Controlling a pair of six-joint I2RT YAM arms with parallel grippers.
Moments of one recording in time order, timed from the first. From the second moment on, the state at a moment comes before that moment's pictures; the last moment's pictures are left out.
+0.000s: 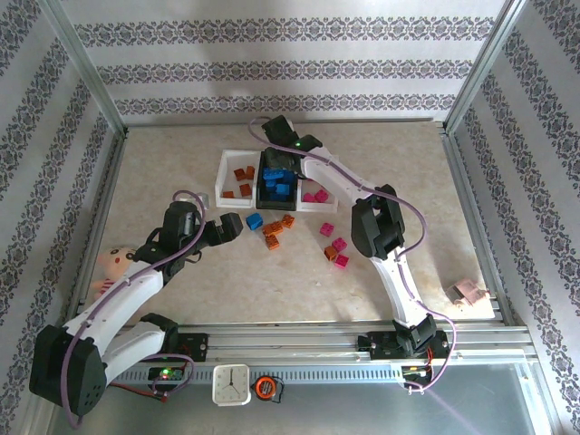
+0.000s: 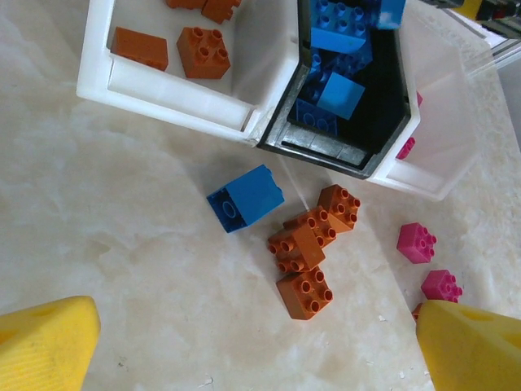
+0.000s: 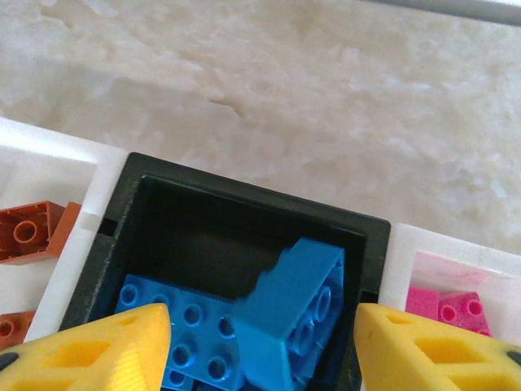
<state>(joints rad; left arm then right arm) -0.31 1.00 0.57 -0.23 0.17 -0.61 0.60 2.34 2.17 -0.73 0.27 0.33</state>
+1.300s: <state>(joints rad) -0.45 1.74 0.95 -0.16 -0.06 -0.42 0.60 1.52 1.20 -0.37 0.13 0.39</state>
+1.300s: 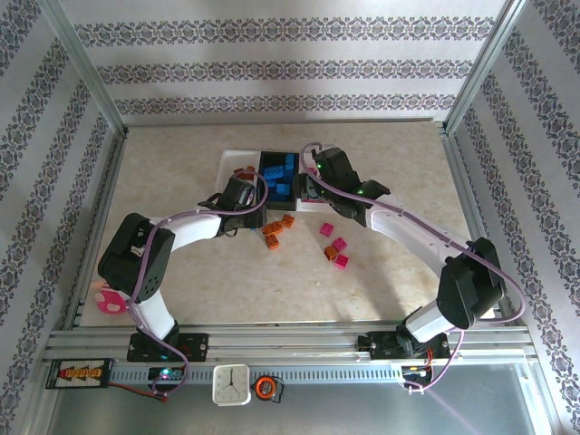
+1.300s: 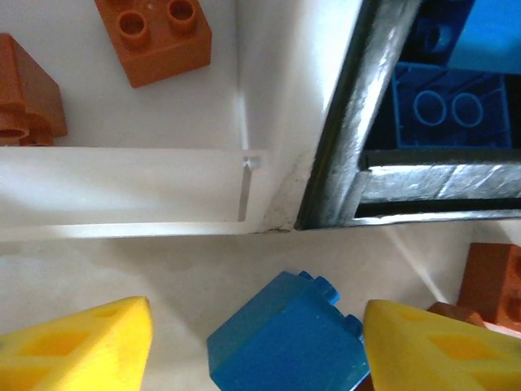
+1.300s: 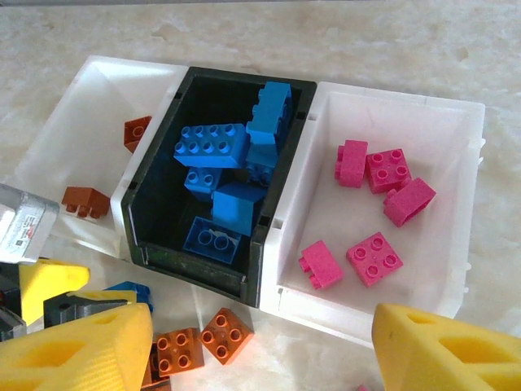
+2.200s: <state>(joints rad) -0.46 1.54 0.75 -0.23 -0.06 -0.45 0.59 1.47 1.15 -0.36 0.13 0.40</state>
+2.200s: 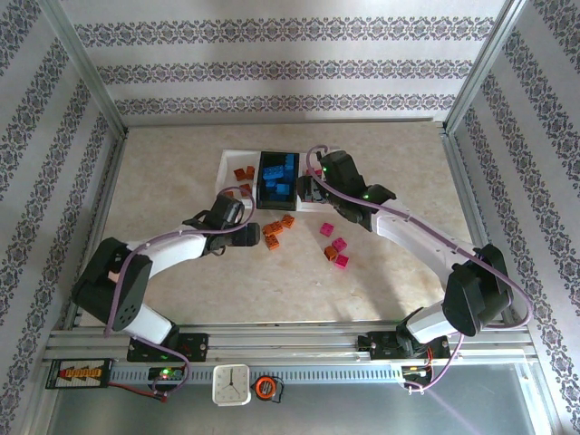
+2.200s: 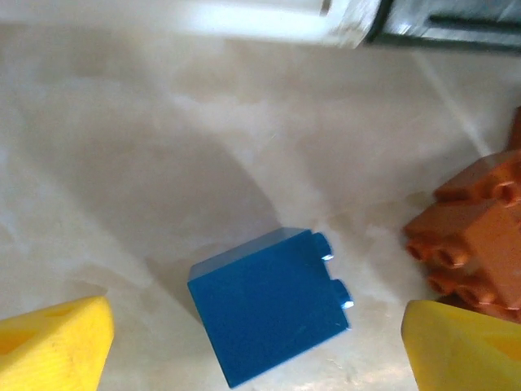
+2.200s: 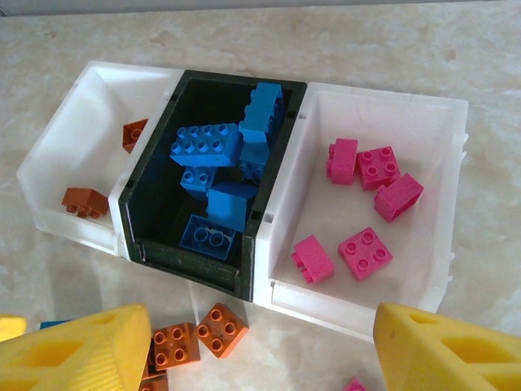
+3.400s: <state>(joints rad) -0.50 1.66 1.20 -0.26 -0.01 -0.44 0.54 1.32 1.00 -0.36 0.12 0.42</state>
